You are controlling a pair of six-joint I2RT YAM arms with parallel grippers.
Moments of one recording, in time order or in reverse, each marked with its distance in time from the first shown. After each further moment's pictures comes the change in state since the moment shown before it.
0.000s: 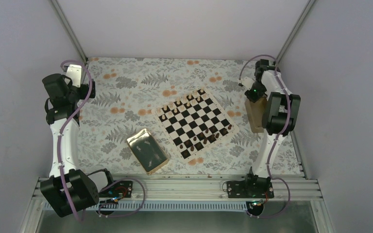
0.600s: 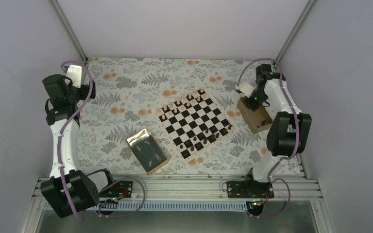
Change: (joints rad) left arm 0.000 -0.009 -0.006 0.001 -0.001 0.006; right arm 0.071 -0.344 -0.276 -0.073 -0.086 -0.006
